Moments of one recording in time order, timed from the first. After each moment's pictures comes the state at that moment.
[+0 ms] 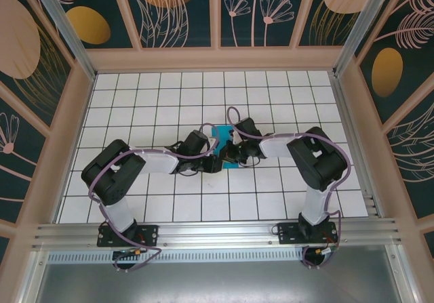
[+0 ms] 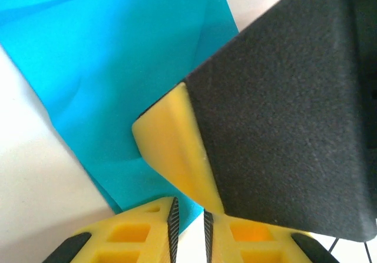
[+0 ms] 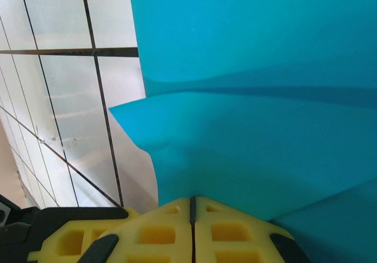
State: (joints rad) left arm -0.74 1.77 0.78 0.09 0.38 -0.55; right arm 0.62 1.85 0.90 -0.03 -0.54 0.79
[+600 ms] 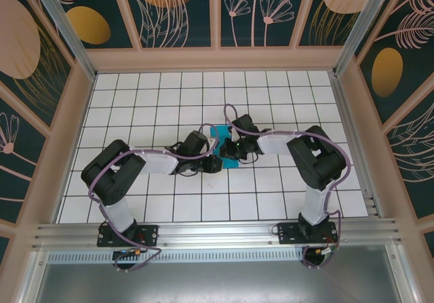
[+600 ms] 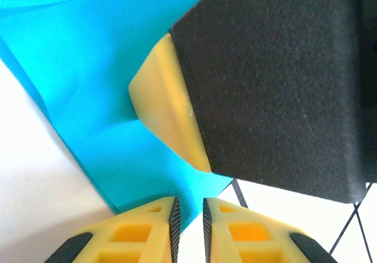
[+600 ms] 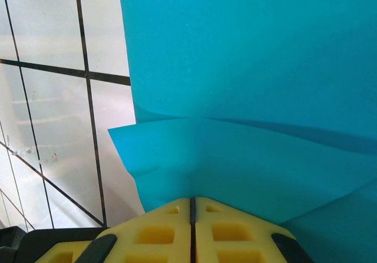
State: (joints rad) left arm -0.74 1.77 0.76 0.12 0.38 -0.55; right arm 0.62 1.86 0.96 -0.13 -0.44 0.69
